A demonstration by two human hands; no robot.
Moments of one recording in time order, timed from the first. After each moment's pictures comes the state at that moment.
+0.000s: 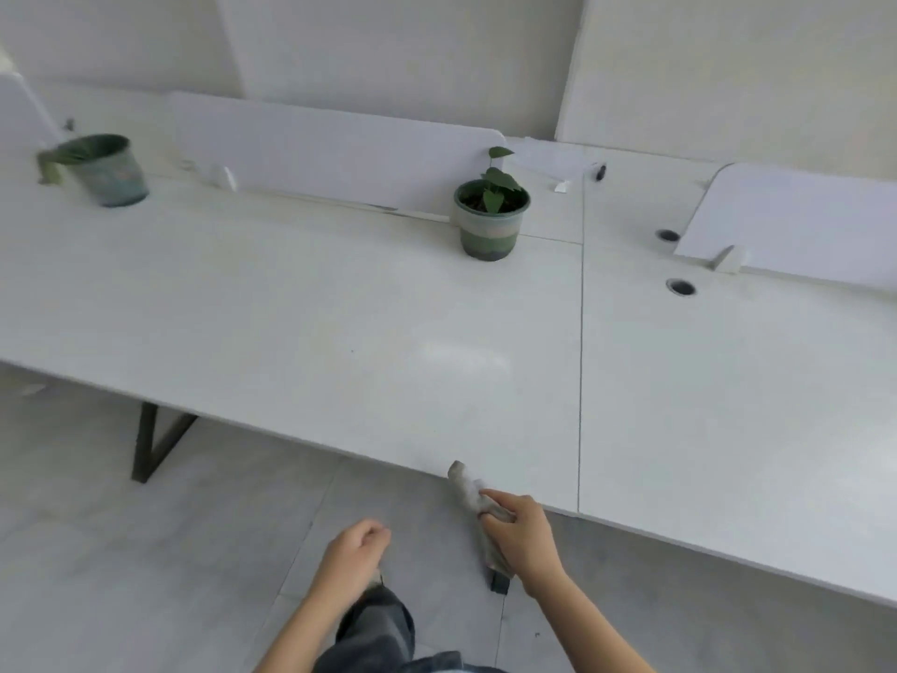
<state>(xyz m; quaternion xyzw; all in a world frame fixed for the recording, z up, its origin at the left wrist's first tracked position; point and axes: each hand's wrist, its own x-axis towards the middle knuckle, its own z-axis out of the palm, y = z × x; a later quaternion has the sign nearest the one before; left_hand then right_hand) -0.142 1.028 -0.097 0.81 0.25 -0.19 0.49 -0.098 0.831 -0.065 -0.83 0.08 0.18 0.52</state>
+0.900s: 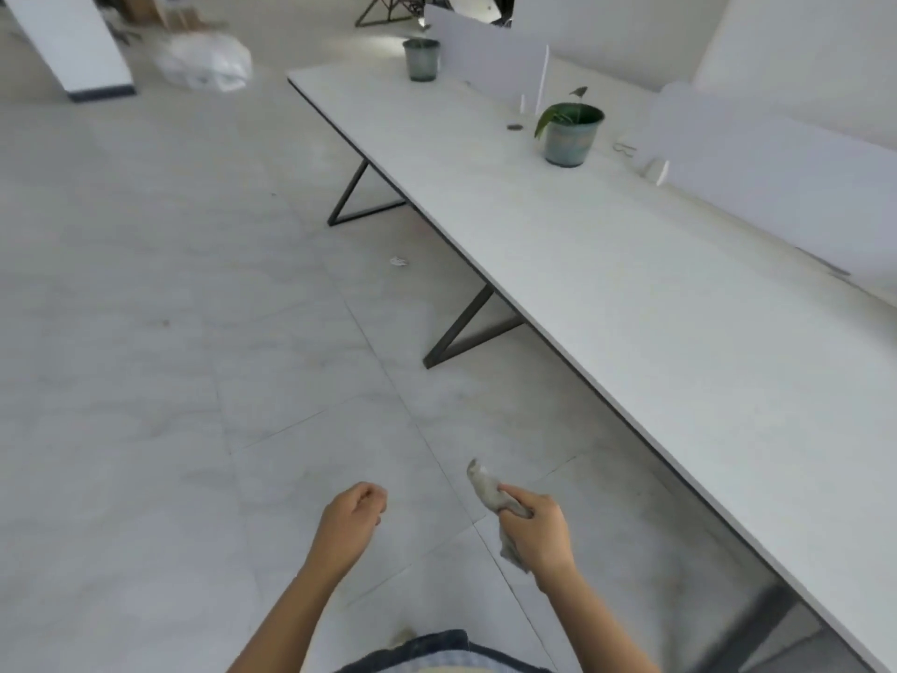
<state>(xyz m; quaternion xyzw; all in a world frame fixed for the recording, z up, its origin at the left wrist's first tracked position) -0.377 1.284 -0.061 0.64 0.54 0.10 0.53 -0.208 1.156 -0.080 -0.80 -0.20 0.36 0.43</state>
